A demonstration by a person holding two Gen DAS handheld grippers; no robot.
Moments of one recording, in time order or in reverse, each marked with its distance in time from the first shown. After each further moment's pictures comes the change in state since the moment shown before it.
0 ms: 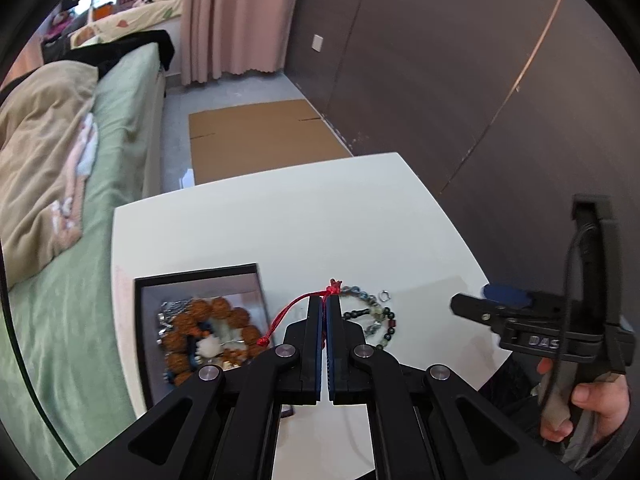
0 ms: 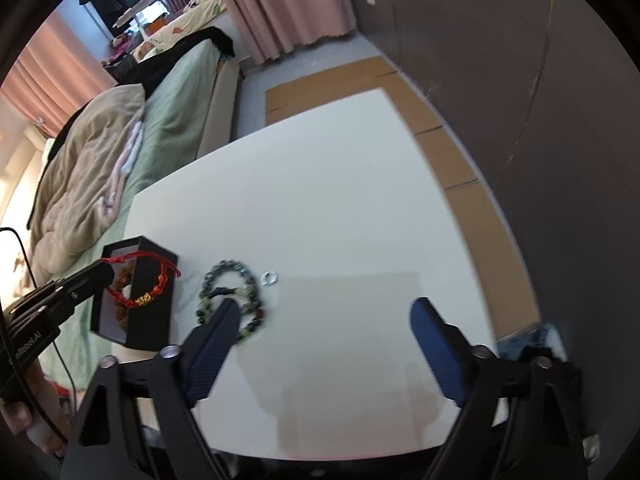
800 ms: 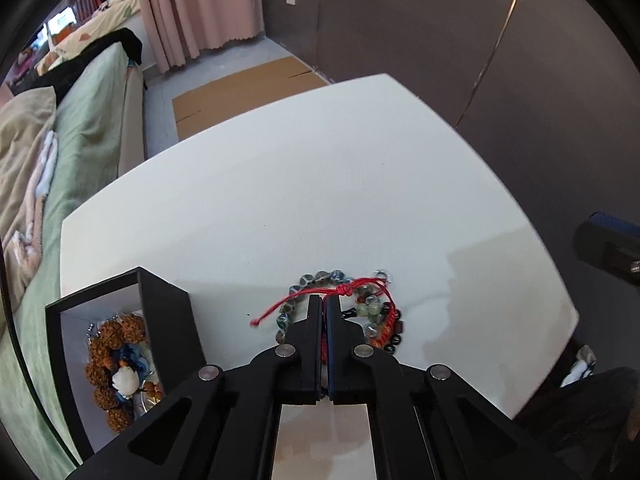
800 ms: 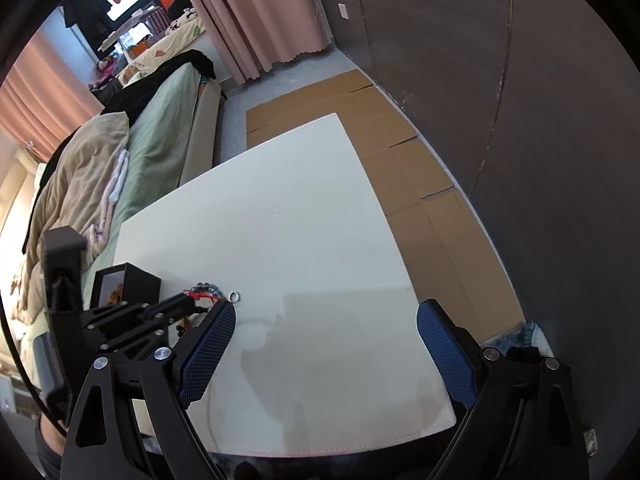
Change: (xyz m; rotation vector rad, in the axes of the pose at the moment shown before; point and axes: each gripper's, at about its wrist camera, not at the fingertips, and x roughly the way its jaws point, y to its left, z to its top) left arm 0.092 -0.052 -0.008 0.155 0.162 0.102; right arm -0.035 -0.036 0.005 0.037 -0.090 -0.069
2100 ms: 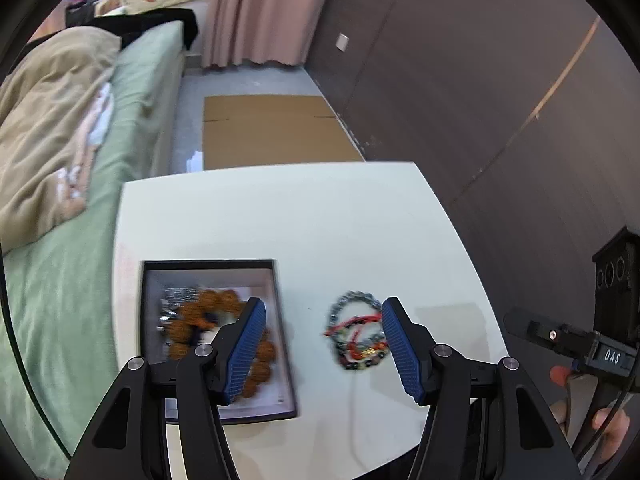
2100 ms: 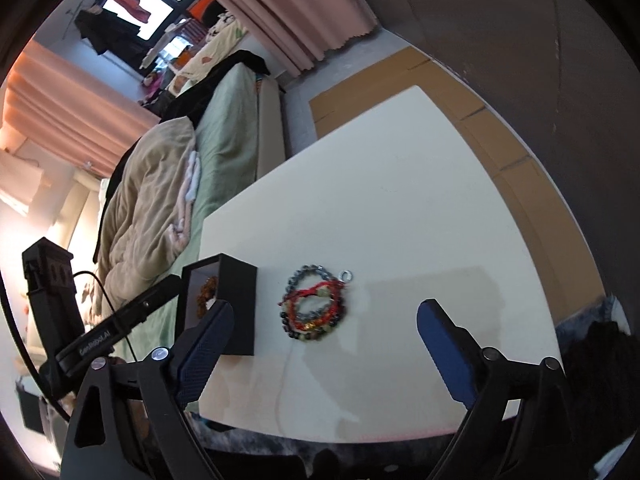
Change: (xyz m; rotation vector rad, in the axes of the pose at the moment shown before) left arm -0.075 0.072 -0.013 -0.250 -0.139 -0.131; right arm 0.010 0.031 -0.008 0.109 0.065 0.300
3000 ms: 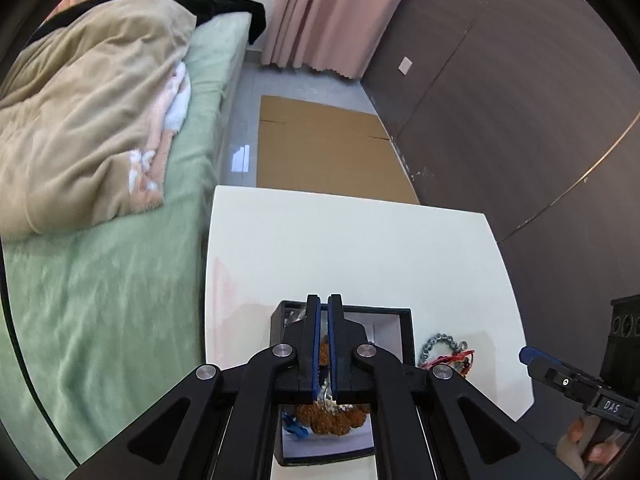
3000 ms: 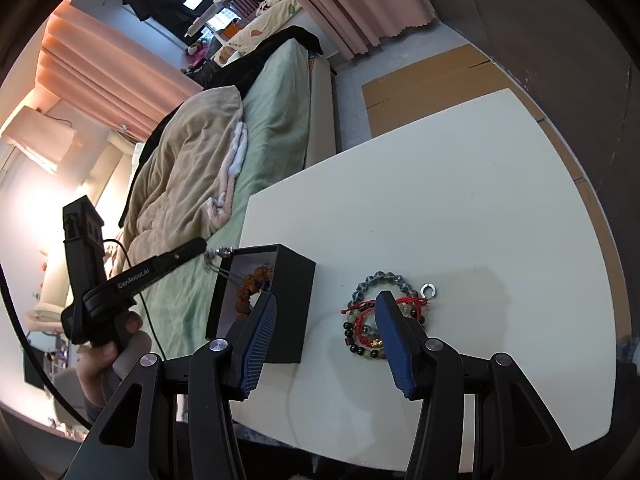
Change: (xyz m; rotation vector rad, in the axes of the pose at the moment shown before) left arm -0.019 0.101 0.019 -0.186 -0.050 0.070; right arm 0.037 0.059 0.005 -0.152 0.047 0.119
